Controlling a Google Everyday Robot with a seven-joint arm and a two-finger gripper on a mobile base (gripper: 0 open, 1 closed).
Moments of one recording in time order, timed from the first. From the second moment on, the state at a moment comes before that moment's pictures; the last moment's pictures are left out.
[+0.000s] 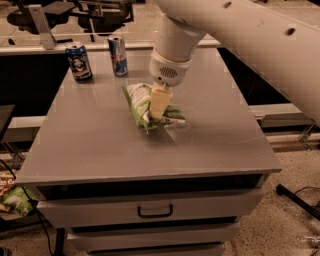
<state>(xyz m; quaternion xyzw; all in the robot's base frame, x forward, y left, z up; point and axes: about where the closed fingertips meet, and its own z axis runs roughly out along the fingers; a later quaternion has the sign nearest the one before) 0.572 -0.009 0.891 -0.65 0.75 0.04 0.12</state>
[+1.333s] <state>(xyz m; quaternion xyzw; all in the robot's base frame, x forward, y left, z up) 0.693 0.005 0.888 -0.63 0.77 0.02 0.13</state>
